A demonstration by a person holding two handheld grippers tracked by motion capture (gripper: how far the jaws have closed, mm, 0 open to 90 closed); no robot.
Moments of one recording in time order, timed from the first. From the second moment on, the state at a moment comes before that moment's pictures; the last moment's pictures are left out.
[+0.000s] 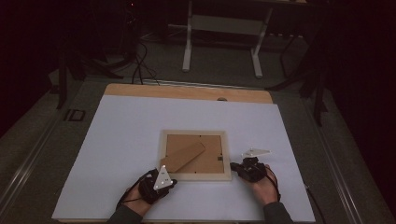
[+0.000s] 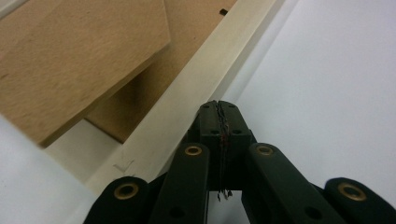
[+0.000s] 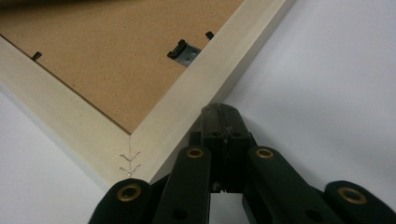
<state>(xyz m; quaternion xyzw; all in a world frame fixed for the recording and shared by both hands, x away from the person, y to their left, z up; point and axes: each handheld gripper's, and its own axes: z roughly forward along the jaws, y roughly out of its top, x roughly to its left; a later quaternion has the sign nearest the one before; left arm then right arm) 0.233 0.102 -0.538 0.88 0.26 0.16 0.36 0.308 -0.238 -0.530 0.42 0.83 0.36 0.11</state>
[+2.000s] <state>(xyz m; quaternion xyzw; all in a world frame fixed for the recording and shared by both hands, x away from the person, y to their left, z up) 0.284 0.034 -0.534 0.88 0.27 0.15 0.37 0.336 -0.220 -0.531 0.42 0.82 0.36 0.11</state>
